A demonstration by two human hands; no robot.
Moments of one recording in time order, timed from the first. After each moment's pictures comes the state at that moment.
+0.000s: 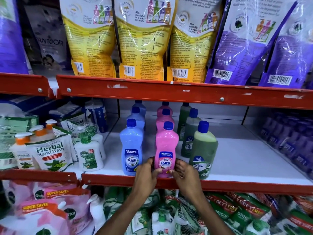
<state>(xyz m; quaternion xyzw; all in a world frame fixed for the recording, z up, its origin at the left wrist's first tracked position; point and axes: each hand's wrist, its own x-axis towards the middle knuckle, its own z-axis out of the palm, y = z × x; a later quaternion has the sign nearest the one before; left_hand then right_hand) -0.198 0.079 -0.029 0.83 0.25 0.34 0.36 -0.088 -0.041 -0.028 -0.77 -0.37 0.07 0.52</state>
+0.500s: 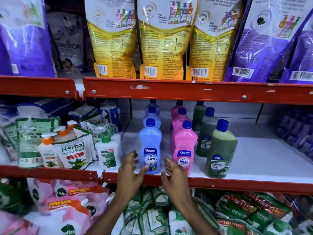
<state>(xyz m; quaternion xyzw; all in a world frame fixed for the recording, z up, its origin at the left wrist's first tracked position) -0.285 0.141 -0.030 0.77 0.31 0.42 0.36 -0.172 0.019 -0.033 -0.74 -0.41 0.01 0.53</state>
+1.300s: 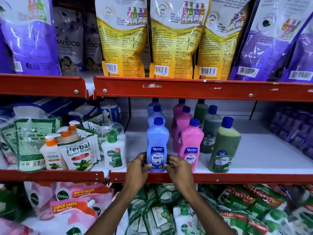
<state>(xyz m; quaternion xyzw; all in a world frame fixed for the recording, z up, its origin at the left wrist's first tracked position) -0.280 0.166 -0.033 0.82 0.26 0.35 0.37 -0.173 0.035 -0.020 -0.76 -0.38 0.05 0.52</state>
